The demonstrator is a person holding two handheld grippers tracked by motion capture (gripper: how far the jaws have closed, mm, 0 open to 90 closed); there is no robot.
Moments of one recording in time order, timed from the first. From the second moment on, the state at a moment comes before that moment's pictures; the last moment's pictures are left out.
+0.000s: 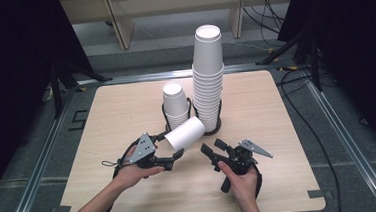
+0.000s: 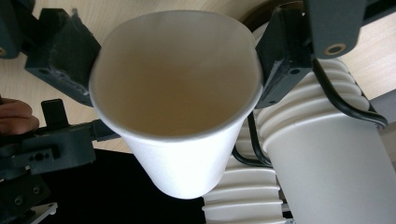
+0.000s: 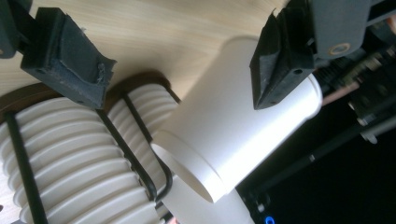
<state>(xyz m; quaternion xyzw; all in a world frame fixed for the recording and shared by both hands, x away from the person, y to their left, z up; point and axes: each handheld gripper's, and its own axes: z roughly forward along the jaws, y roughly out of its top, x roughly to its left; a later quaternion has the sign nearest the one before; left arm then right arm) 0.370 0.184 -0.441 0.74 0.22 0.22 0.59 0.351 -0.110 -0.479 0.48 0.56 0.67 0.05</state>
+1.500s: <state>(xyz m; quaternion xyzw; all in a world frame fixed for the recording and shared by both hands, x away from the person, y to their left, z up) 0.370 0.197 -0.429 0.78 0.17 0.18 0.58 0.355 -0.129 -0.475 0.36 0.70 0.60 0.11</state>
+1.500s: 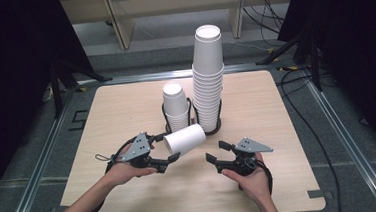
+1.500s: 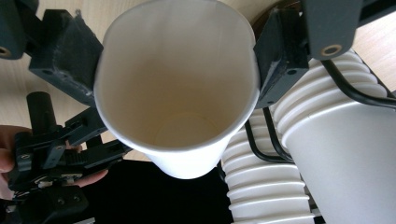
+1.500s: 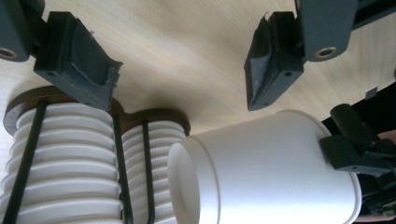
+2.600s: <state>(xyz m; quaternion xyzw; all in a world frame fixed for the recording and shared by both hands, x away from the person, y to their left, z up) 0.369 0.200 -0.419 0.81 0.12 0.16 0.55 0.354 -0.139 -0.465 0.33 0.73 0.59 0.11</state>
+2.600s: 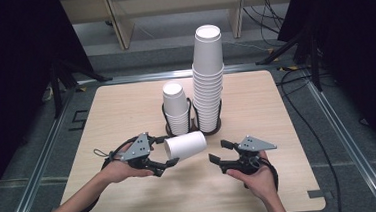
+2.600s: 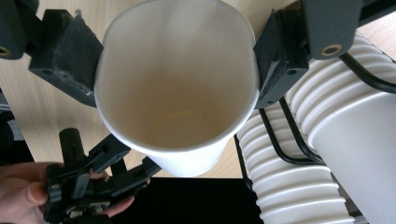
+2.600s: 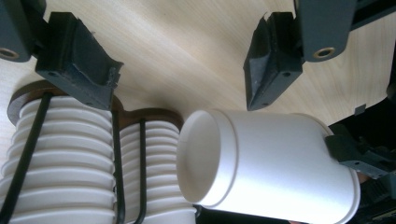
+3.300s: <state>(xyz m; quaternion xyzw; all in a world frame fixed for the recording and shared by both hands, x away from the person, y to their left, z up) 0.378 0.196 -0.412 0.84 0.08 0.13 0.52 0.356 -0.142 -0.466 0.27 0.80 0.54 0.07</state>
